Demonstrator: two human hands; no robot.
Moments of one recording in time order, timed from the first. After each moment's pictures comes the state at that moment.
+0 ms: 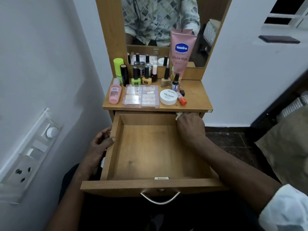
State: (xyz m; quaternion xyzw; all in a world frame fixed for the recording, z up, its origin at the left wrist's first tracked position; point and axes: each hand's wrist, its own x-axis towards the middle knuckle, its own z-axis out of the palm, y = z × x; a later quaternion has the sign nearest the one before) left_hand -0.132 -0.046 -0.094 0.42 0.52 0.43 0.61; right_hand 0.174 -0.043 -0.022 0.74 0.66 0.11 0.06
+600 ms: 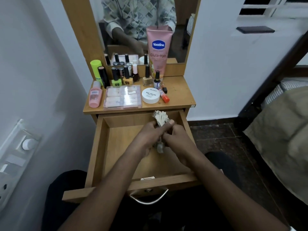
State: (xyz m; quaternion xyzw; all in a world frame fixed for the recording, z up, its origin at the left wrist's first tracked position) left_hand 0.063 -0.043 -0.029 0.49 0.50 0.24 0.67; right_hand 0.177 -0.099 -0.031 0.62 0.46 -0.48 -0.42
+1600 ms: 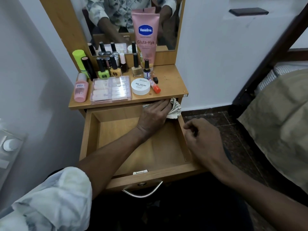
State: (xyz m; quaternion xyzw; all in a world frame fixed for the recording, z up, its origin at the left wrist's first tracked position) left_hand 0.108 0.008 -0.083 0.90 0.23 0.36 -0.12; right_hand 0.224 -0.162 -0.011 0.76 0.54 -0.11 -0.33
